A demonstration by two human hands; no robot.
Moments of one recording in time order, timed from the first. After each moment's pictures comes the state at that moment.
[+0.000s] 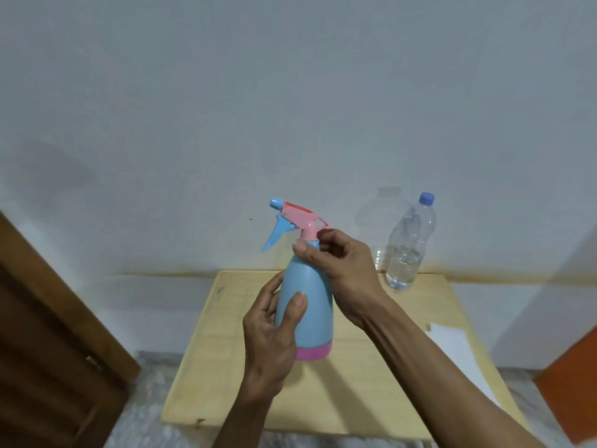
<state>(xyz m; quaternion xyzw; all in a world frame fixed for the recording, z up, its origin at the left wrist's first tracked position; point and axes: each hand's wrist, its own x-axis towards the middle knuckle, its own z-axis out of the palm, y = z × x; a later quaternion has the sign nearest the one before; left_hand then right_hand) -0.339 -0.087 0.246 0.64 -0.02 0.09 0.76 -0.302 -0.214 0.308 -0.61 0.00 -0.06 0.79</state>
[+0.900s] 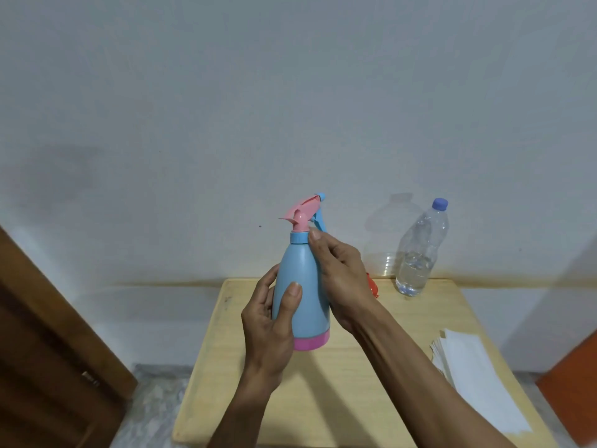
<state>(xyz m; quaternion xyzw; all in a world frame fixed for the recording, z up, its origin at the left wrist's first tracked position) -0.302 -0.043 0.251 0.63 -0.03 0.09 0.77 -0.282 -0.155 0.311 -0.64 0.02 -0.08 0.76</state>
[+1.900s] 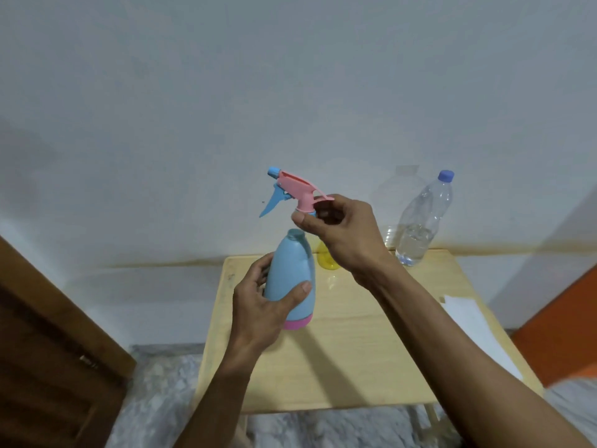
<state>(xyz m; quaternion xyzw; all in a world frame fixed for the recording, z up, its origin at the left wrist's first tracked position) -0.273 0.027 0.224 0.72 -0.07 0.05 0.68 -0.261 -0.129 0.322 -0.76 0.03 -0.14 0.64</state>
